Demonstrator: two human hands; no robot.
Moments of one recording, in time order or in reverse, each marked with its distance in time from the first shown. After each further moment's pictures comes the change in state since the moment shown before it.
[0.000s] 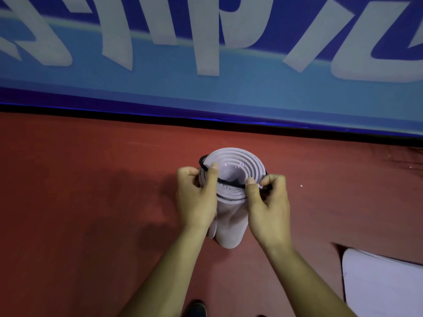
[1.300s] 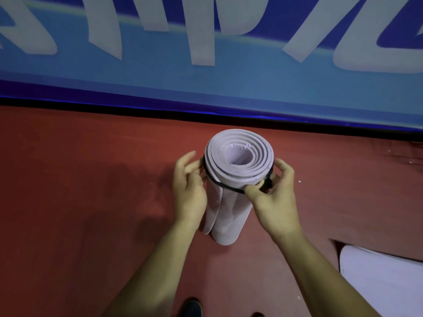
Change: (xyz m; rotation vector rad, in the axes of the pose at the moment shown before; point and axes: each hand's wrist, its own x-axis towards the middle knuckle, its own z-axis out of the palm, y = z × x) left_hand 0.025 -0.035 0.024 -0.361 -0.081 0.025; right_hand 0.032 0.022 -0.013 0.148 -0.164 0.047
